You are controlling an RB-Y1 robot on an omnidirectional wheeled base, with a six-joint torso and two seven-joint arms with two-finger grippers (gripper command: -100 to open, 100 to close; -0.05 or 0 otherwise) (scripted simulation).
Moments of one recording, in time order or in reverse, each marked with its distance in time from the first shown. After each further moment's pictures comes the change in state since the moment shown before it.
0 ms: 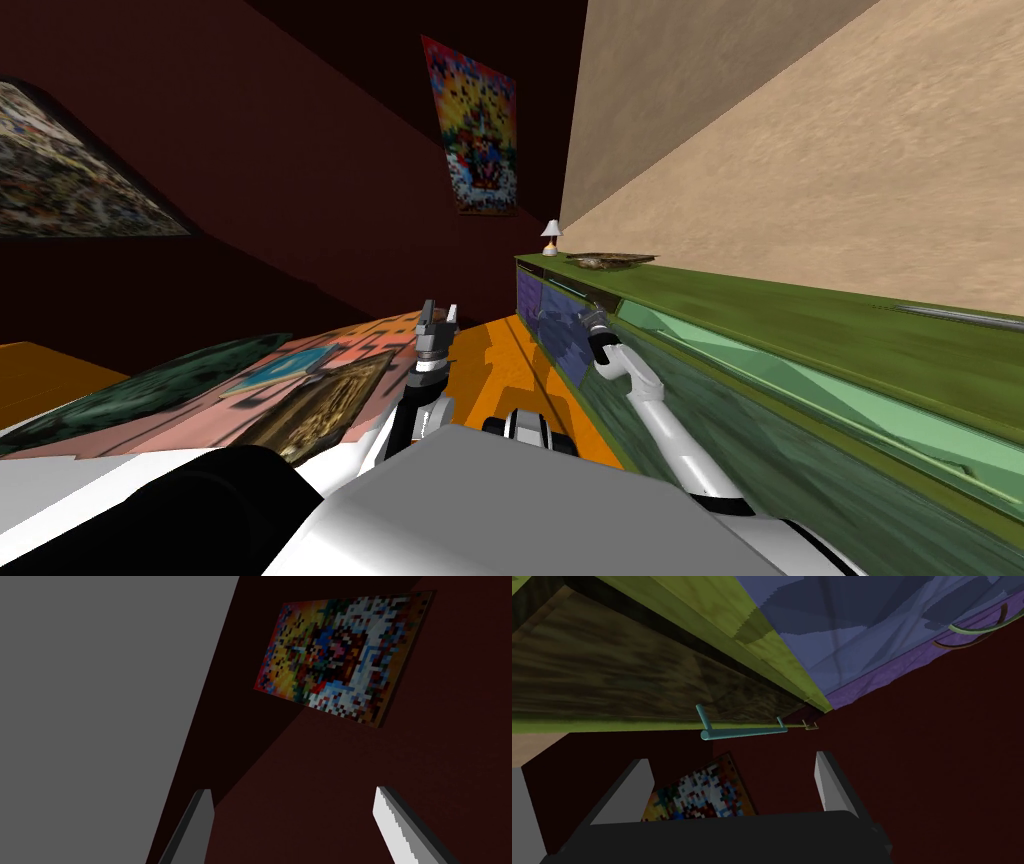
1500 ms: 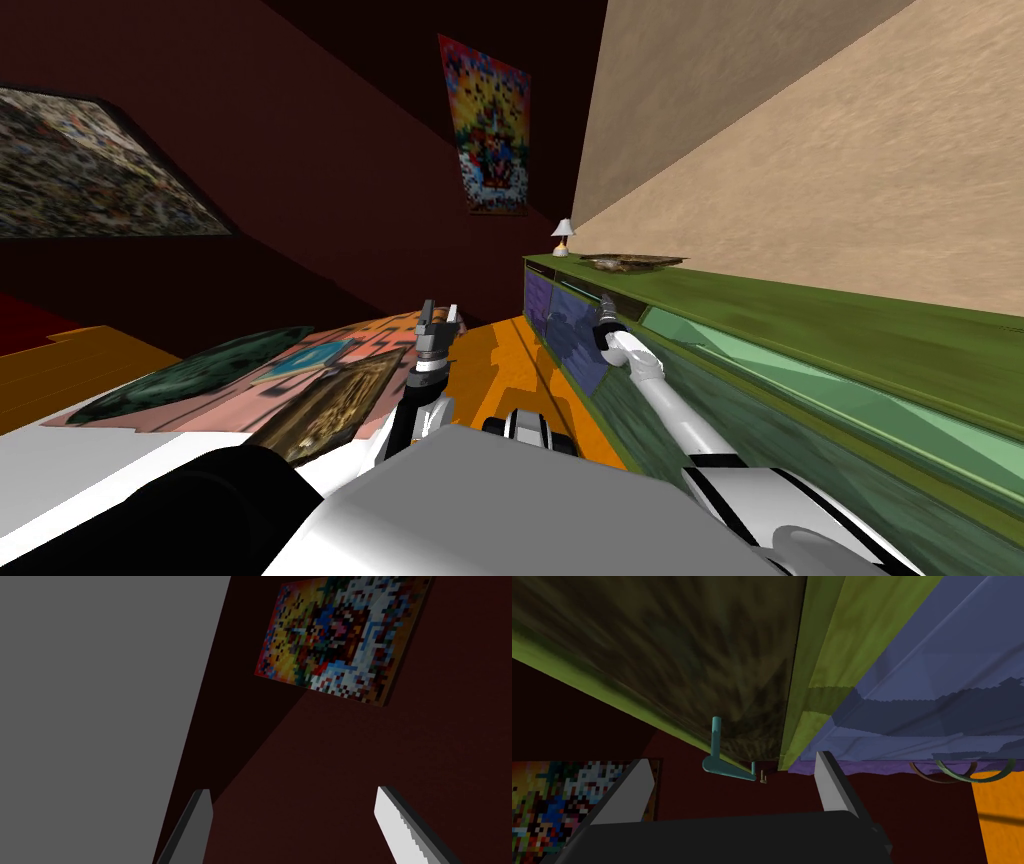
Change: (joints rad) left arm 0.000 0.000 0.000 0.000 0.000 0.000 0.000; right arm -0.154 -0.107 0.035 0.182 0.135 0.150 0.286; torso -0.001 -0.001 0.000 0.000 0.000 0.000
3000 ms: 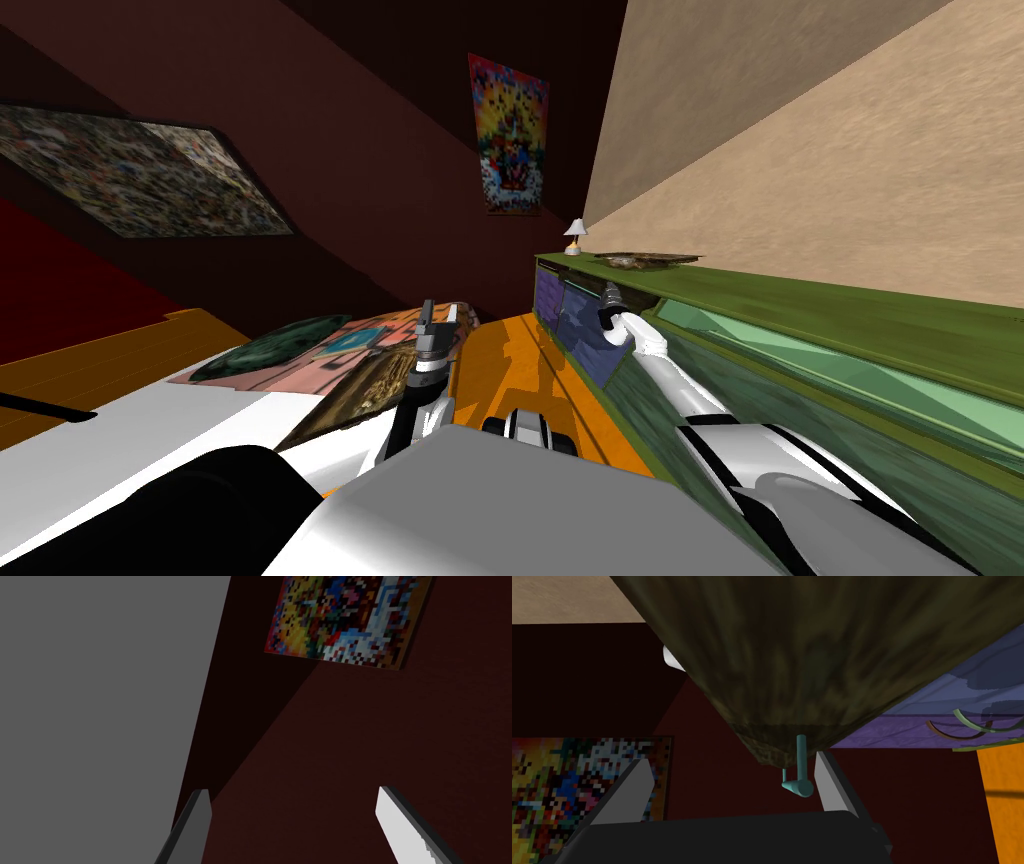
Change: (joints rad) left arm 0.000 0.000 0.000 0.000 0.000 0.000 0.000; right arm -0.180 -0.086 0.015 0.125 -0.208 0.014 0.128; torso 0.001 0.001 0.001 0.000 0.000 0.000
